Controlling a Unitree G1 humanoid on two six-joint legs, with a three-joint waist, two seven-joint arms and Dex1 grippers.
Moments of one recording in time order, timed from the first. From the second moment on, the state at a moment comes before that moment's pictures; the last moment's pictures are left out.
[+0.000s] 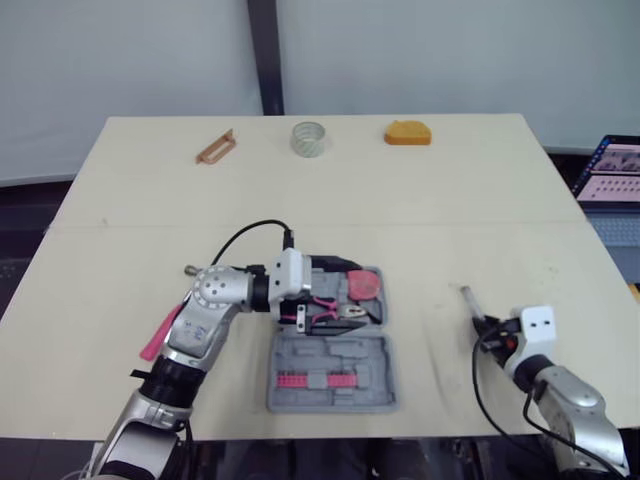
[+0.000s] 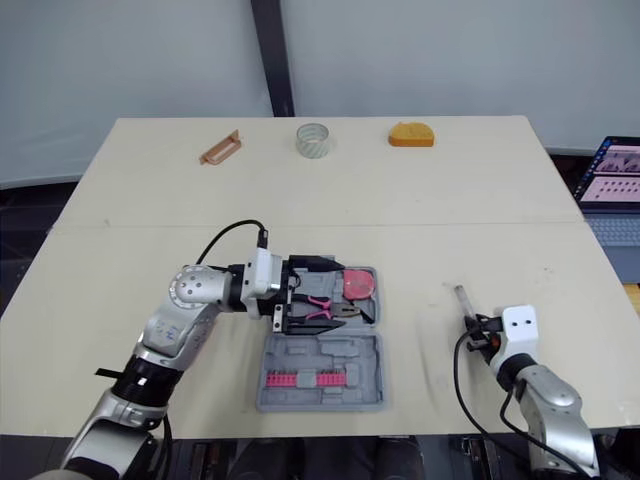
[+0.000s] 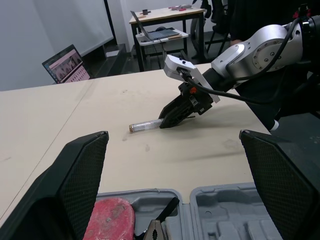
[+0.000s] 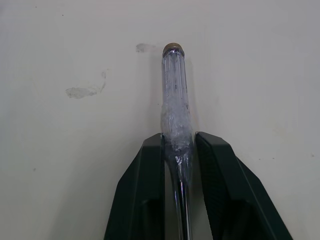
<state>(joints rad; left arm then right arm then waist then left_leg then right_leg) -0.47 0.38 -0.23 -0.04 -0.29 0.05 -1.08 0.08 -0.43 -0.30 0.03 0.24 0.26 0.49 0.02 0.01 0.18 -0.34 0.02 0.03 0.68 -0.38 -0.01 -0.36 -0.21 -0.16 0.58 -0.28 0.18</state>
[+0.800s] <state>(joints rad) -0.45 0.43 -0.21 -0.03 -0.29 0.04 -1.08 0.10 -0.58 -0.24 -0.13 0.30 0.34 0.65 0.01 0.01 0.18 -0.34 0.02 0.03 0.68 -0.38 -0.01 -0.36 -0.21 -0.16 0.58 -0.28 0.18</state>
